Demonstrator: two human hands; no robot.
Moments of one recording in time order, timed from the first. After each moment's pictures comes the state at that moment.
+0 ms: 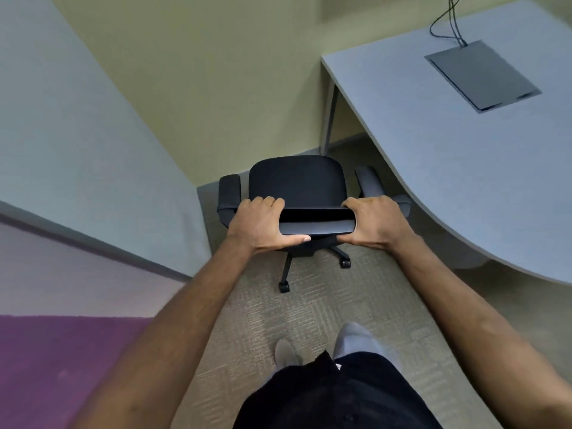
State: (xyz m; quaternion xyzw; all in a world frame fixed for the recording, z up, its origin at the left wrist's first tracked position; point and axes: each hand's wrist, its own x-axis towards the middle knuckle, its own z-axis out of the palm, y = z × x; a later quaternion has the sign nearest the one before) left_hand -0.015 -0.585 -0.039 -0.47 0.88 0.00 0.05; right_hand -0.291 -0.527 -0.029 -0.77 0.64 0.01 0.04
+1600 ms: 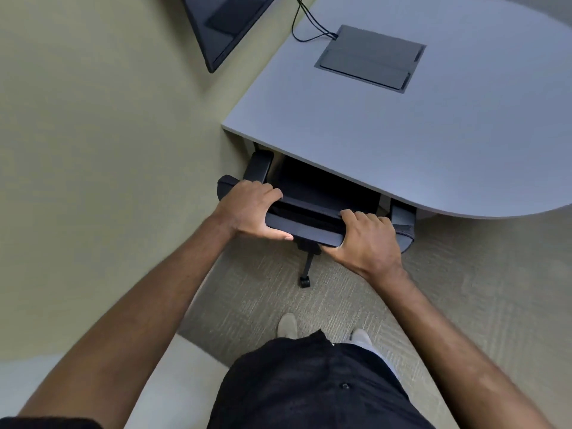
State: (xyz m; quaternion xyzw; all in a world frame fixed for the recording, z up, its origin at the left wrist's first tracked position) left_hand -0.122 -1.096 -0.017 0.00 1.00 -0.01 0.07; right_hand -0.216 -0.827 -0.044 -0.37 0.93 -0.03 0.02
